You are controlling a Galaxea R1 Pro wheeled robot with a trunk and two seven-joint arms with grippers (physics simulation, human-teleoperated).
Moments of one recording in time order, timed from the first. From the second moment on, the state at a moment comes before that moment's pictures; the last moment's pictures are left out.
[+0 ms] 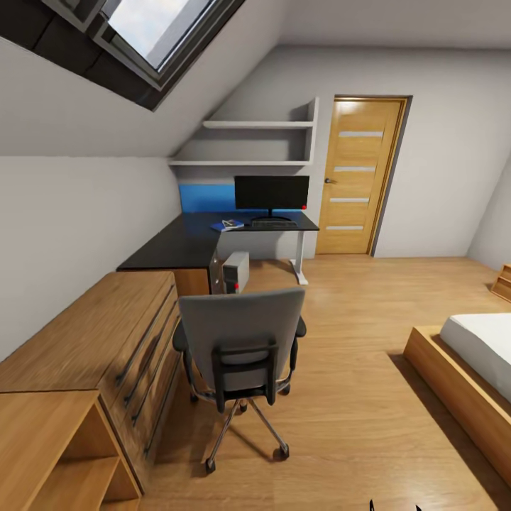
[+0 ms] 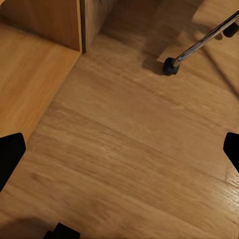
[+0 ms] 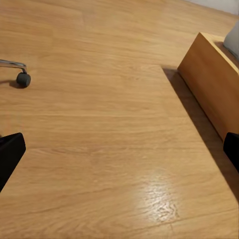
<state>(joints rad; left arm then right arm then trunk) -0.01 0.02 -0.27 -0.36 0.71 -0.51 0.06 -0.30 -0.06 0.91 0.01 -0.72 -0.88 -0.41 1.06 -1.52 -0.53</state>
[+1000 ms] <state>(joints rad) -0.01 0.01 -0.27 -0.36 0.70 -0.66 0.11 -0.30 -0.06 0.92 0.01 -0.72 -0.88 -0.36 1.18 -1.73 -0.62</state>
